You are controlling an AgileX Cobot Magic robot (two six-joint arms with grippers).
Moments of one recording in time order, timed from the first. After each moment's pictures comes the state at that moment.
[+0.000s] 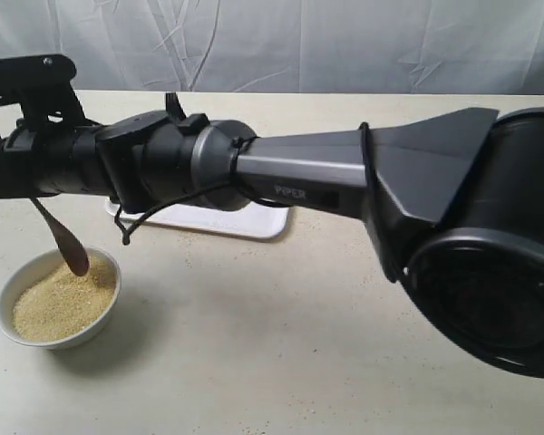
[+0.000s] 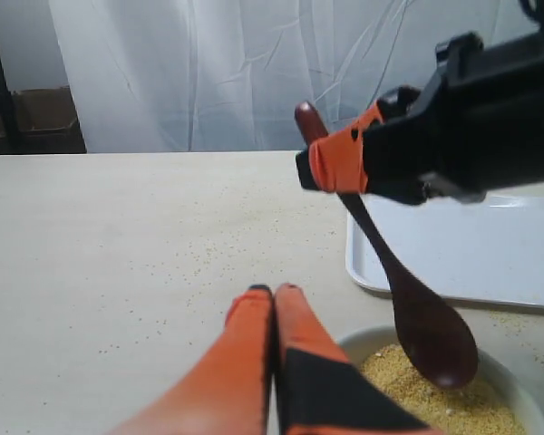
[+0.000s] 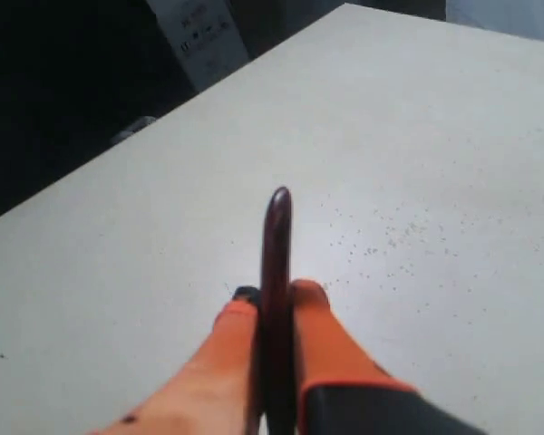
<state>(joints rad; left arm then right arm) -0.05 0.01 0.00 0.00 0.24 0.01 1.01 2.30 -1.81 1.75 0.10 -1.48</state>
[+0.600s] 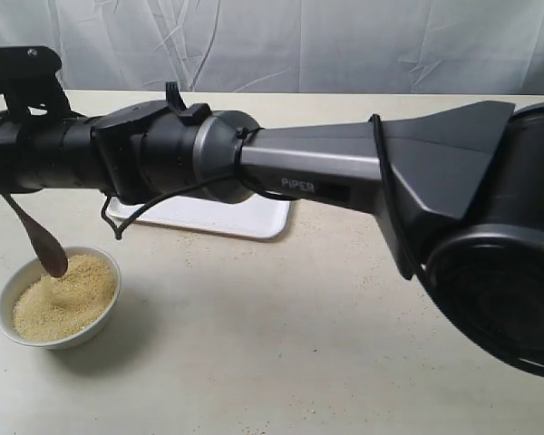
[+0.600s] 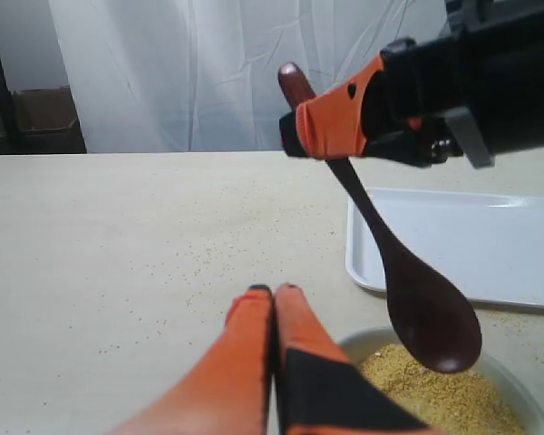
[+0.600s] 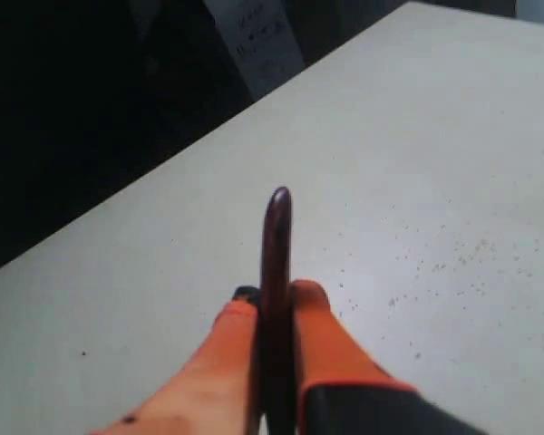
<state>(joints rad) -0.05 0.01 0.00 0.00 0.24 0.01 1.01 2.27 -1.81 1.75 0.19 -1.47</state>
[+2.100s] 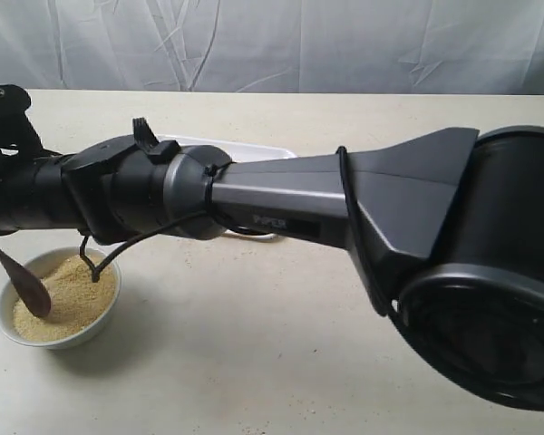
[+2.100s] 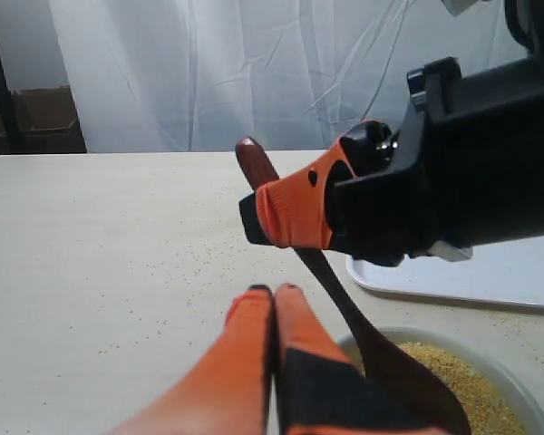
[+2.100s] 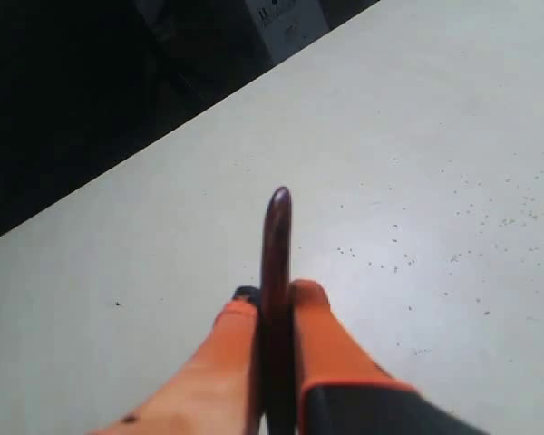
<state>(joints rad) -0.05 0.01 0.00 0.00 0.24 0.01 1.07 2.30 -1.81 1.74 0.19 -1.46</state>
